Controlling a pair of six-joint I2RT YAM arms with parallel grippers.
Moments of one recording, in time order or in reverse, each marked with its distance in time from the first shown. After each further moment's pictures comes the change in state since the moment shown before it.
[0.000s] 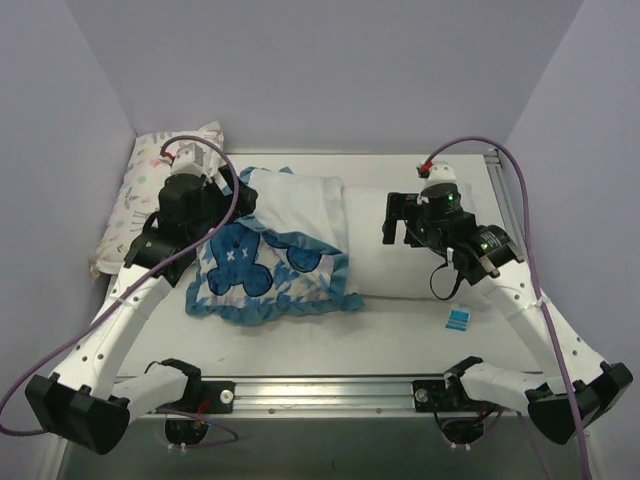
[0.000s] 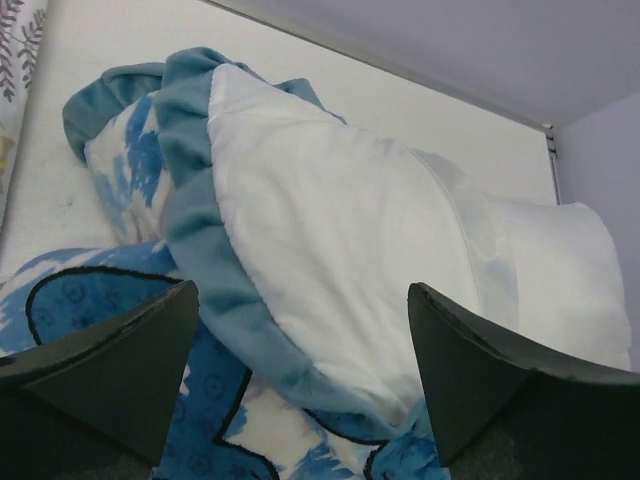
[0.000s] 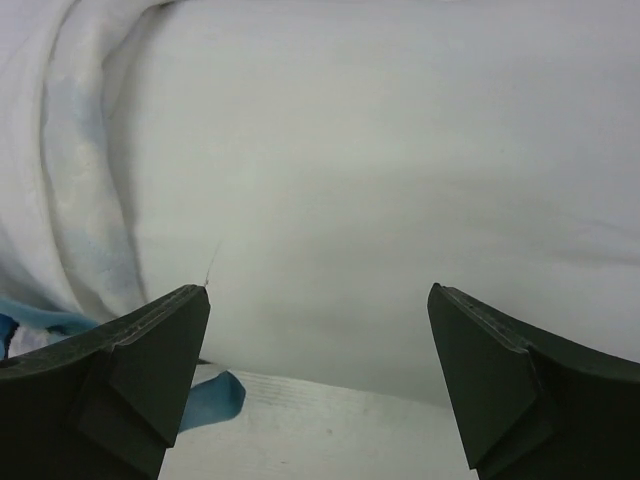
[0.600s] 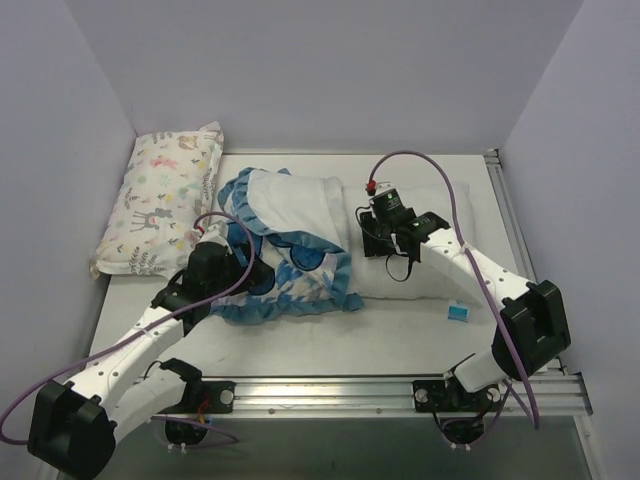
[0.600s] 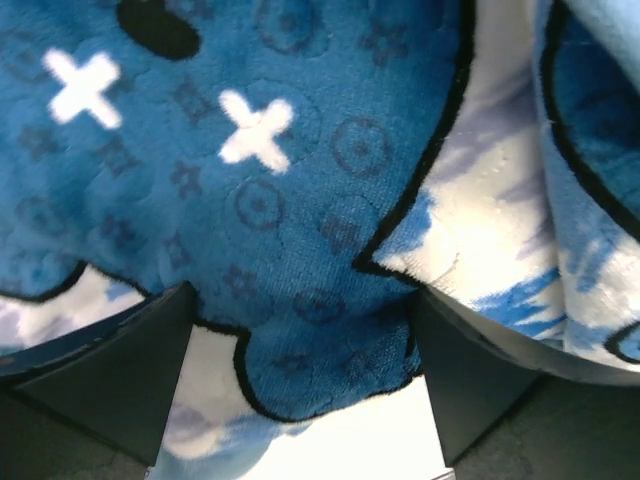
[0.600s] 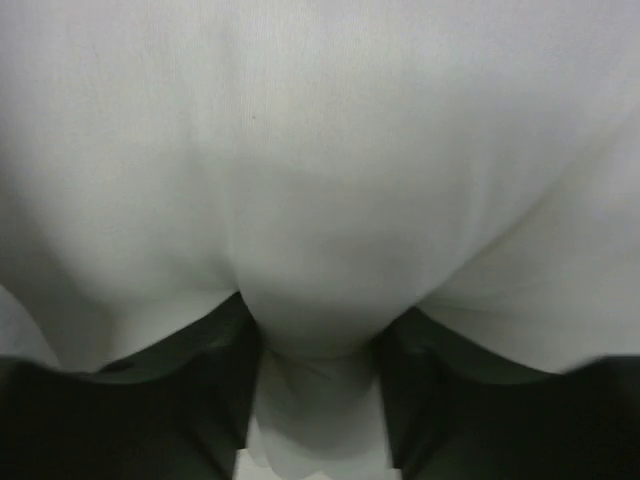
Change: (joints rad) left arm -0.090 -0.279 -0.684 0.143 0.081 -0.143; right arm 0.087 0.360 -0.105 0.161 -0.071 -0.072
